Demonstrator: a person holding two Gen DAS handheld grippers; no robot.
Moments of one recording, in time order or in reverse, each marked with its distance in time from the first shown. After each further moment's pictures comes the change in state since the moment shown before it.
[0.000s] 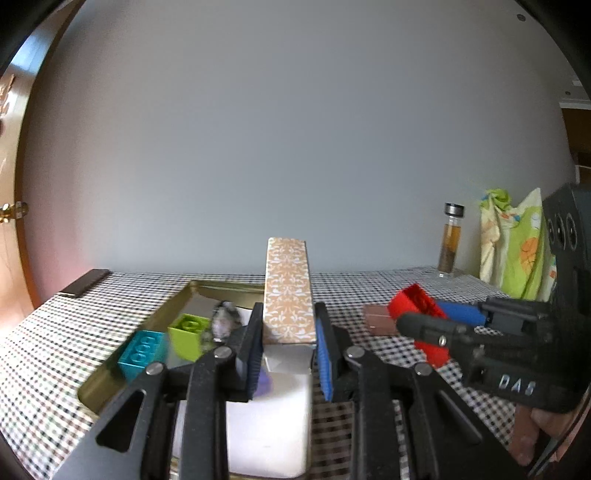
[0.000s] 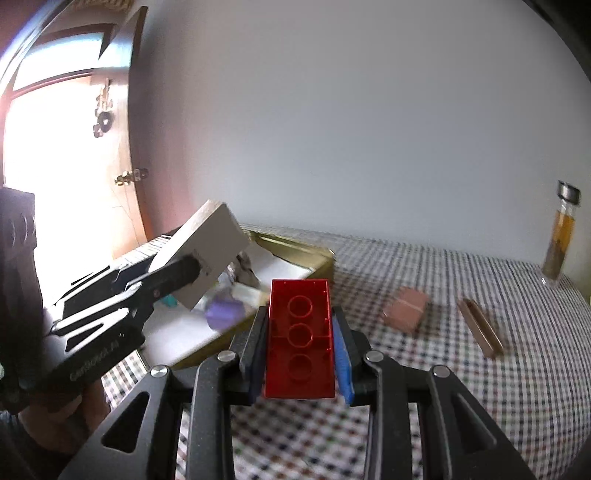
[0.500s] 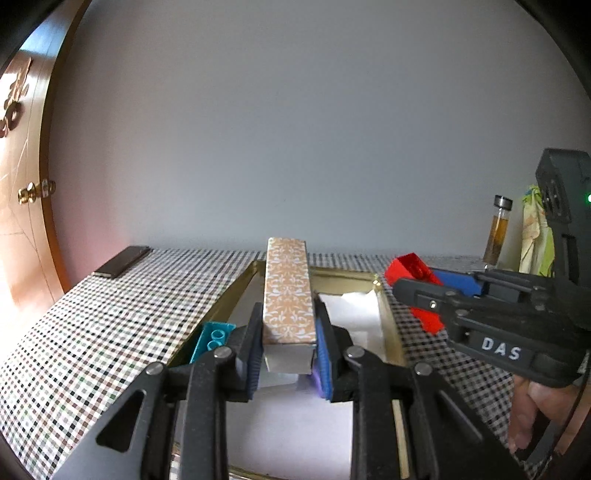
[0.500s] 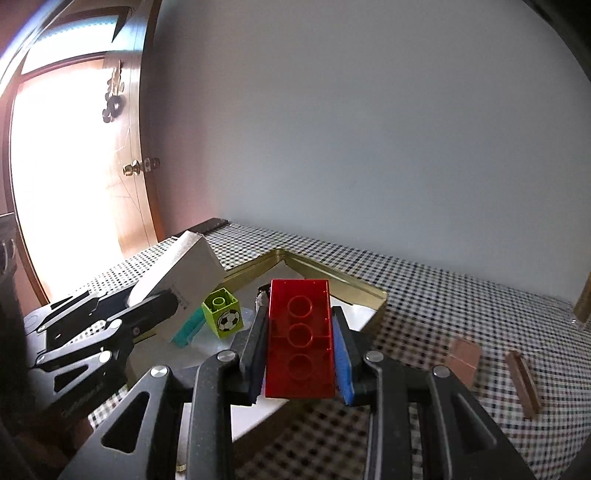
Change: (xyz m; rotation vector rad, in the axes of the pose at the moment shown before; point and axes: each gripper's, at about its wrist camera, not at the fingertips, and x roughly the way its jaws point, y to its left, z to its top) left arm 0.026 0.062 0.003 -0.042 0.119 0.115; right arm 0.079 0.037 0.038 -0.040 0.067 0.038
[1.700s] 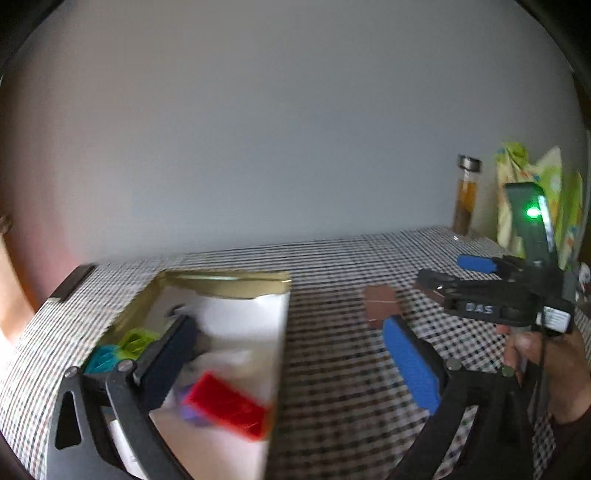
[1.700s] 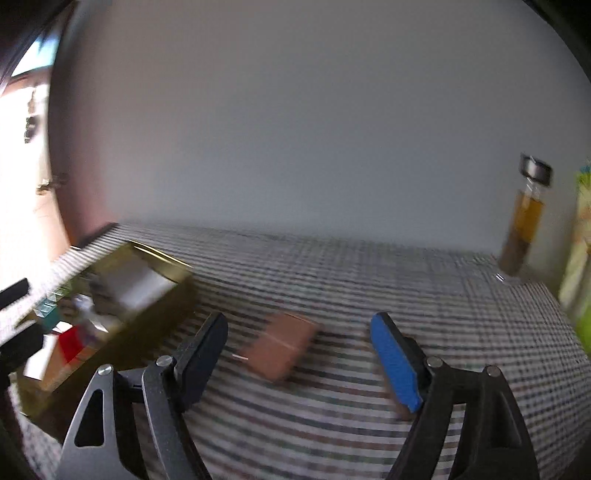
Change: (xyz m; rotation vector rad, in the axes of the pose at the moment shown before) left arm 0.037 -0.130 0.007 0.157 0.082 -0.082; right arm -0.002 -0.190 -0.037 0.171 0.082 -0.302
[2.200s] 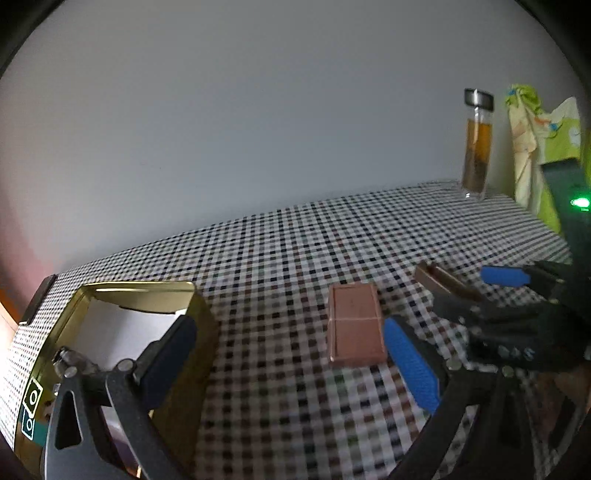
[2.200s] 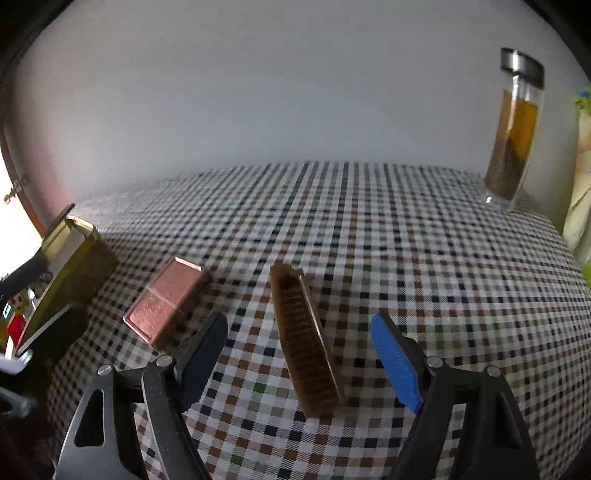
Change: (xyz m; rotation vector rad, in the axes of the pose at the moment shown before) left arm 0.108 -0.063 0.012 0.080 0.169 0.036; right arm 0.055 -0.057 -0.014 0.091 0.241 0.012
